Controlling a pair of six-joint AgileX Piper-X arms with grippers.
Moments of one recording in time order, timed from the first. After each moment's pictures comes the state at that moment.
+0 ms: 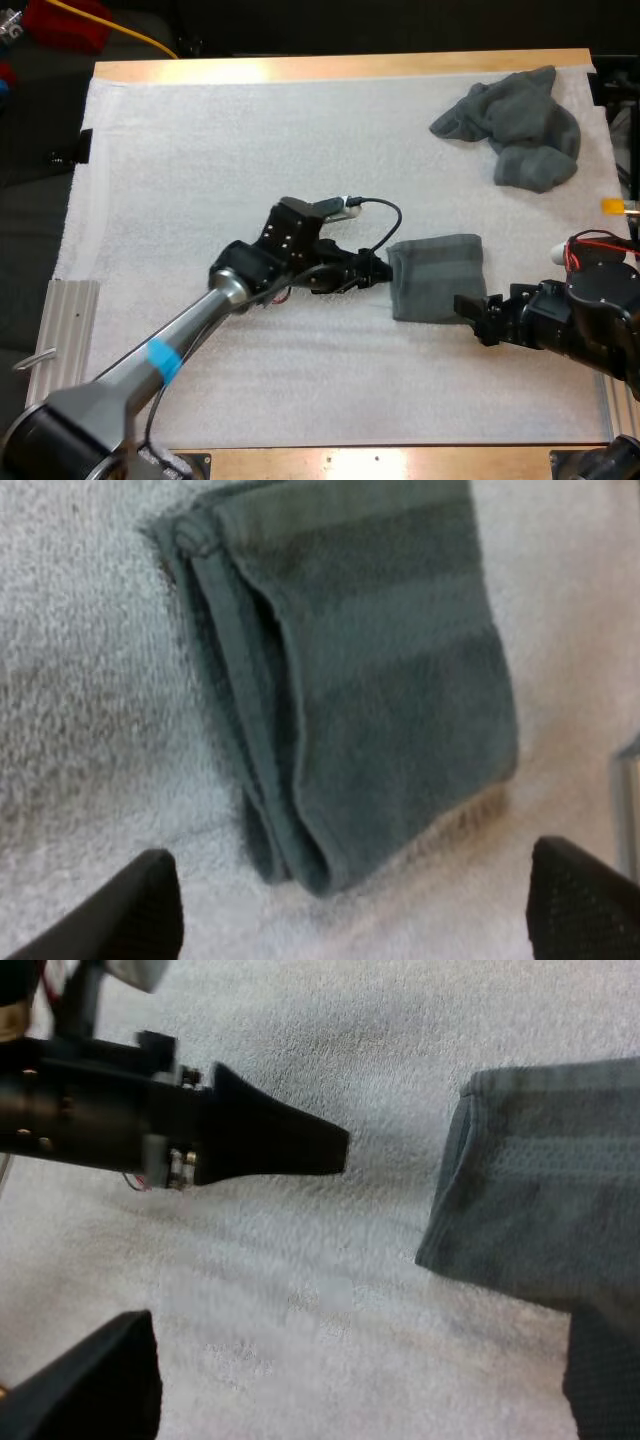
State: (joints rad) left arm -0.54 1.51 -0.89 0.42 0.54 -2.44; right arm 0.62 0.75 -0.95 1.02 -0.11 -1.35
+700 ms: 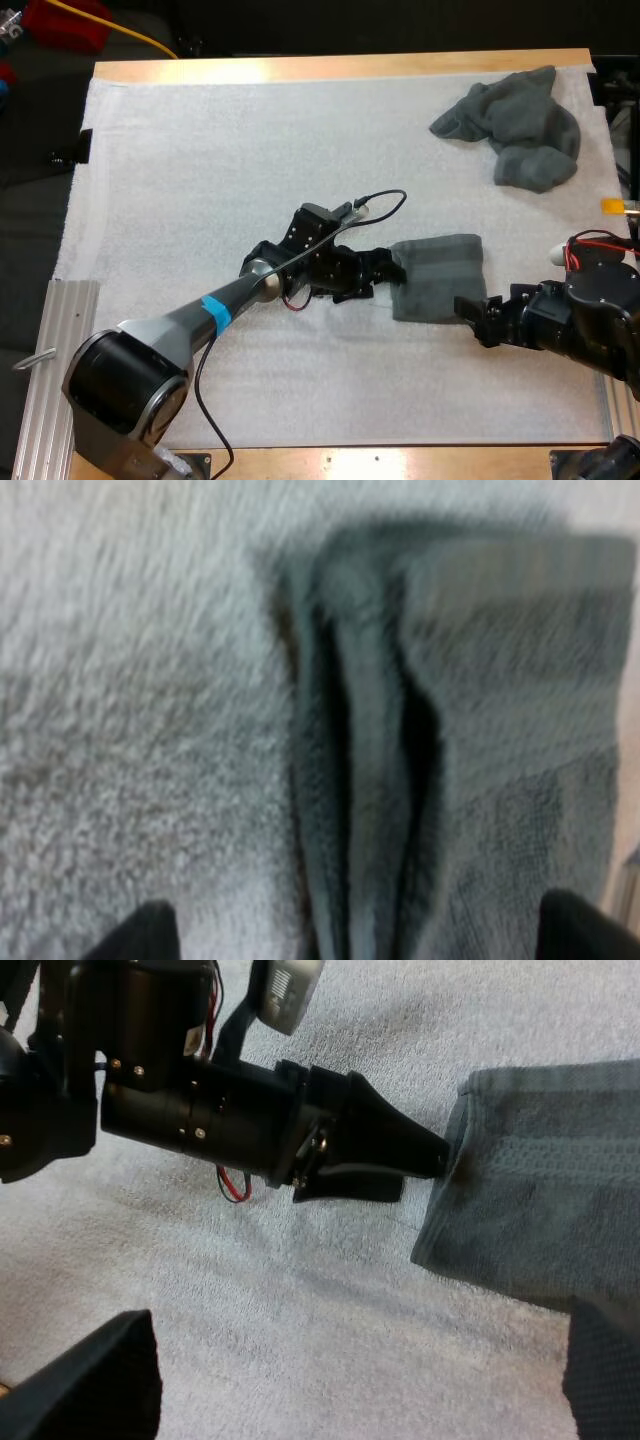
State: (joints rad) left arm -0.54 1.78 -0.89 0.17 0.67 -2.65; right arm 0.62 0.75 -0.95 1.03 -0.11 -1.36
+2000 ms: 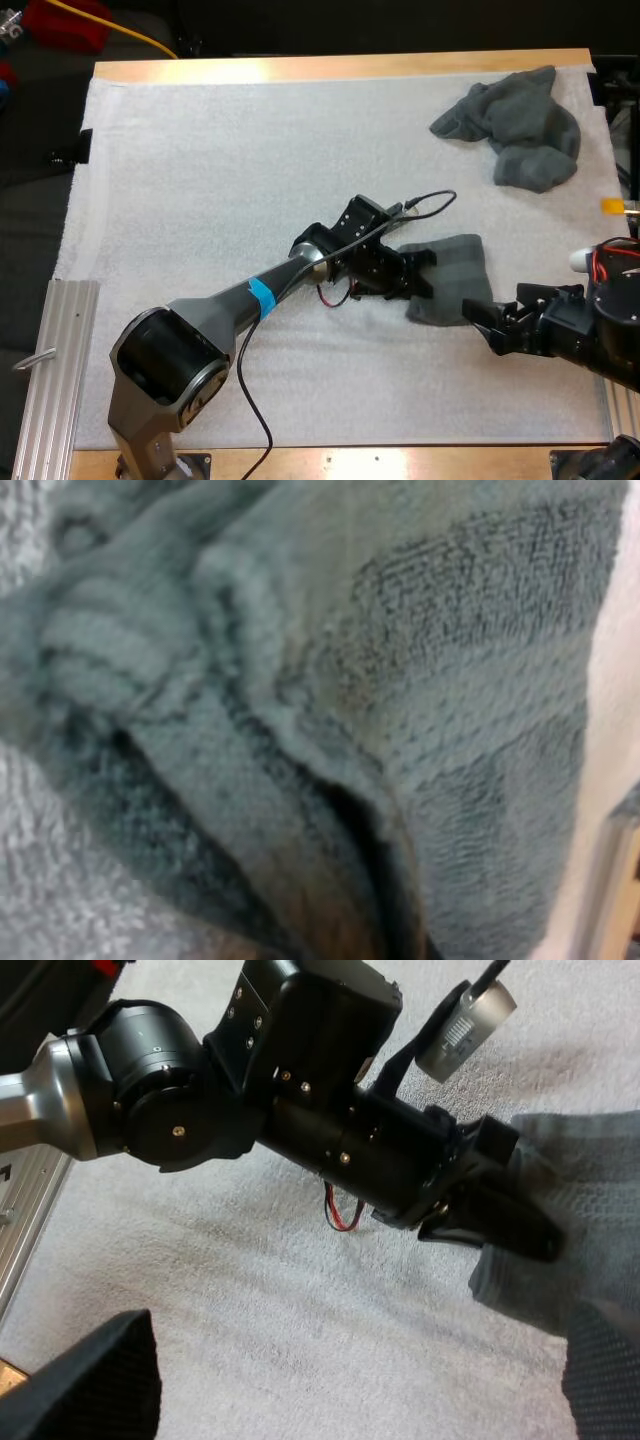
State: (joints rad) left arm -0.66 1.92 -1.13 0.39 0.73 -2.64; right arm 0.62 0.68 -0.97 1.03 -0.14 -1.36
